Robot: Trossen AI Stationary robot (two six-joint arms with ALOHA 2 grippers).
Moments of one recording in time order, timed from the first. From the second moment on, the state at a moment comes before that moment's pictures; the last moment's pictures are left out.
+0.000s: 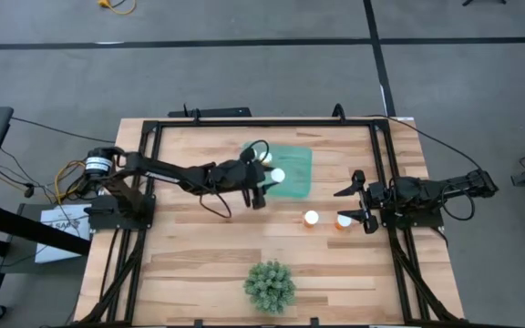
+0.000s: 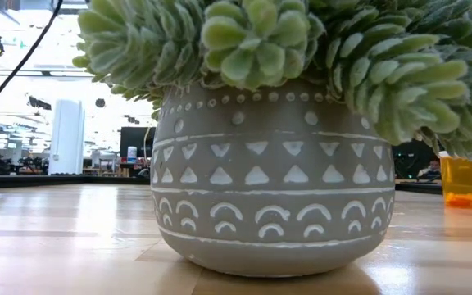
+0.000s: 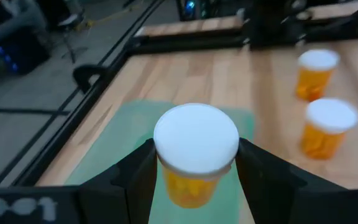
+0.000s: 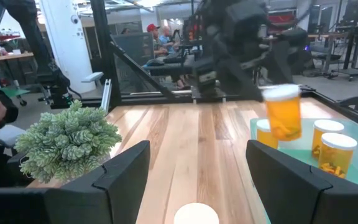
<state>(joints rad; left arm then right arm) 0.08 1.67 0.92 0.39 -0.23 0.12 0.21 0.05 0.01 0.02 0.08 0.04</state>
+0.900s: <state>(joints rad) 0.17 1.70 0.73 0.49 -0.08 -0.03 0.21 0.05 0.01 0.02 0.08 0.05</state>
